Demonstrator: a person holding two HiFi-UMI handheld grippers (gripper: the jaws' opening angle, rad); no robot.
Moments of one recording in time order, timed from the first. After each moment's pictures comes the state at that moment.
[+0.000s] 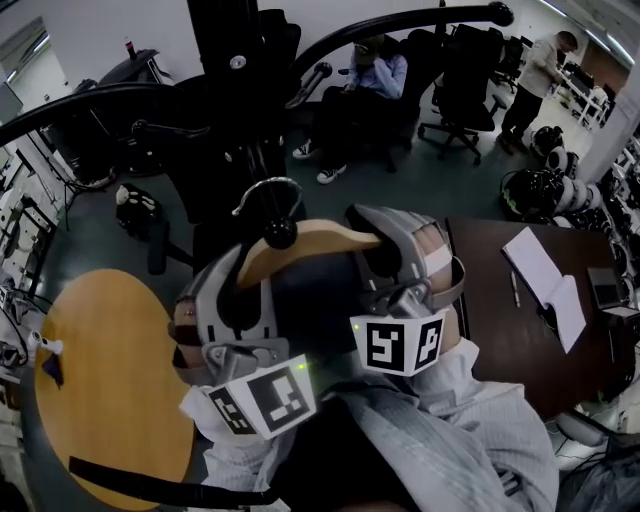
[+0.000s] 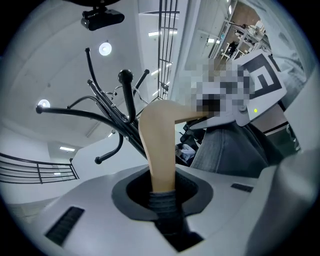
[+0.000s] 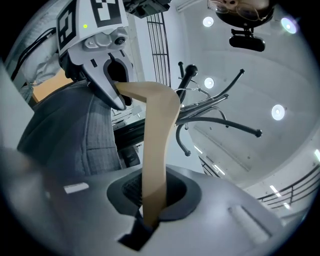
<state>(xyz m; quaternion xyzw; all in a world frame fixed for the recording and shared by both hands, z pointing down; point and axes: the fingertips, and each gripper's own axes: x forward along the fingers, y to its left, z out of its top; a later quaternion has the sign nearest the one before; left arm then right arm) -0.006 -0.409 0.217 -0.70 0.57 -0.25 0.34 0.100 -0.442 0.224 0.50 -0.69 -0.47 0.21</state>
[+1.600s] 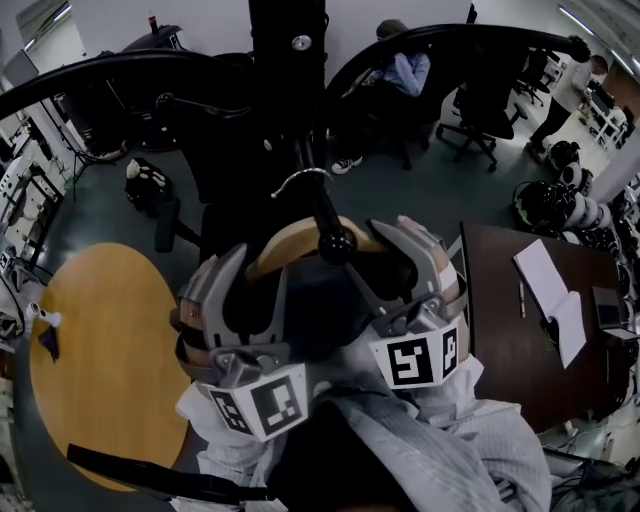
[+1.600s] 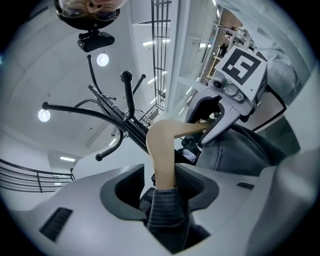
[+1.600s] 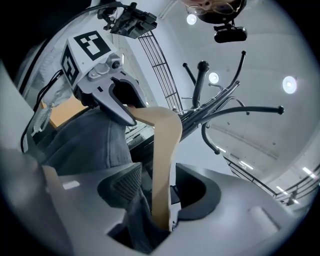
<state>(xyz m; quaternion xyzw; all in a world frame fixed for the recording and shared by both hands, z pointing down) -0.037 -0.402 0.237 -0.70 0.55 -0.23 0.39 0.051 -0.426 0.268 0.40 -0.79 -0.42 0.20</state>
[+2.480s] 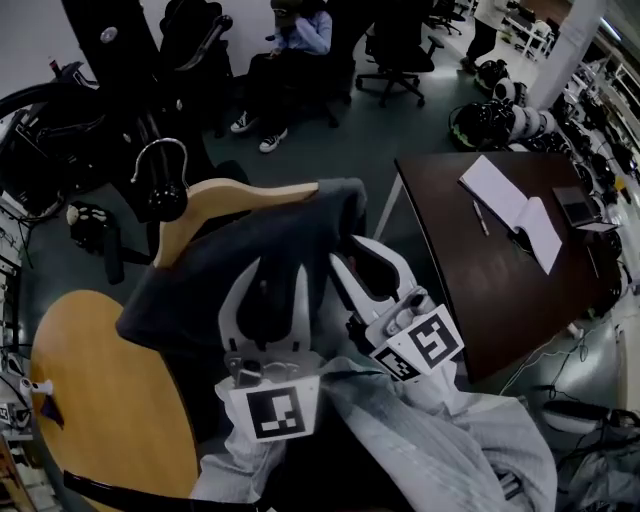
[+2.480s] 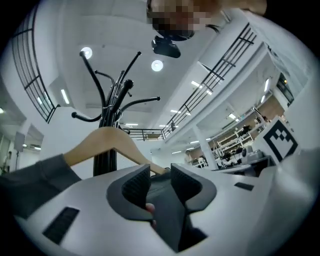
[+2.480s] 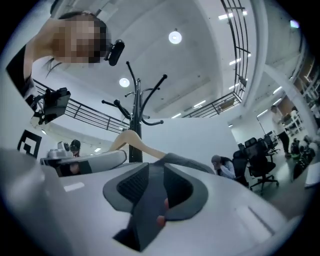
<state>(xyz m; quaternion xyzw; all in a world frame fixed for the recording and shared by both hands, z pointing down) 0.070 -0.350 0.282 -0.88 0.45 0.05 0.17 0.143 -0.354 0.316 0.51 -0.85 -0.01 -0.15</state>
